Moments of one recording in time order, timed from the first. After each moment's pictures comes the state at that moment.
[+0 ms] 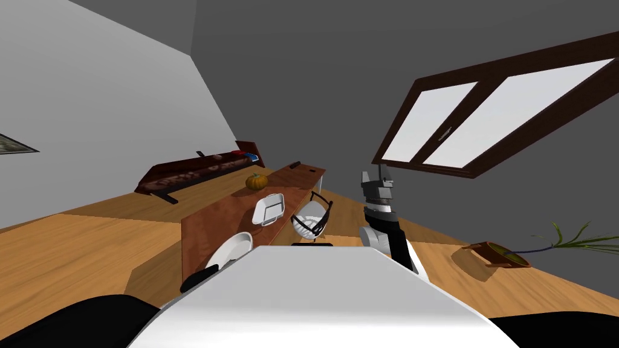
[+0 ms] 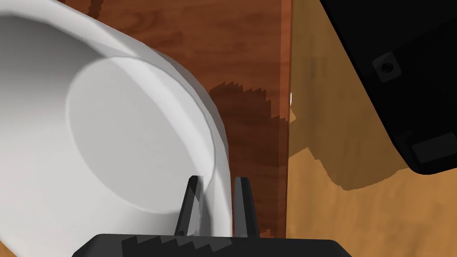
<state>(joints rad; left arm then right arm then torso) 0.81 0.19 0.31 -2.01 0.35 0.98 0.51 0.46 -0.01 -0.01 -2.39 0.03 -0.40 0.00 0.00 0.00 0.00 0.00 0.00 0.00</state>
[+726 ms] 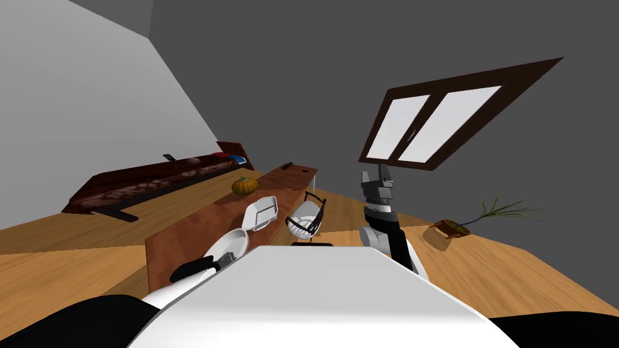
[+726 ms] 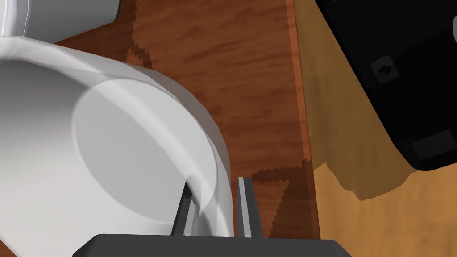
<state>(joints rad) 0.82 0.30 0.34 -2.16 0.44 1.12 0.55 0.46 -0.01 -0.01 -2.39 0.03 -0.40 0.00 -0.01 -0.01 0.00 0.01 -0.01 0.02</state>
